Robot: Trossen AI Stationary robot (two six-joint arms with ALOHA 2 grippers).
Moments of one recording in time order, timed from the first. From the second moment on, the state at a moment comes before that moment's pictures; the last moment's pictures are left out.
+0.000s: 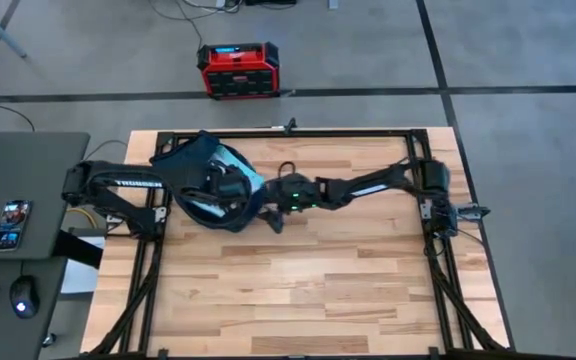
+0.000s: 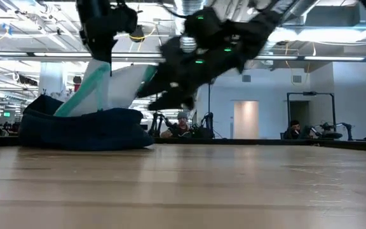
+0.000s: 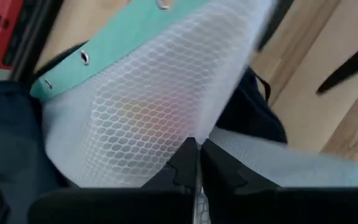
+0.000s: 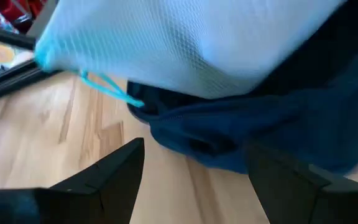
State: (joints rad) left arm 0.05 1.40 1.22 -1.13 -0.39 -0.40; right arm -0.11 2.02 1.23 0.31 -0.08 0.32
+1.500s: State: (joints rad) left arm 0.13 1.31 0.79 -0.71 -0.24 -0.29; right arm -0.09 2.10 1.57 -0.16 -0.07 0.39
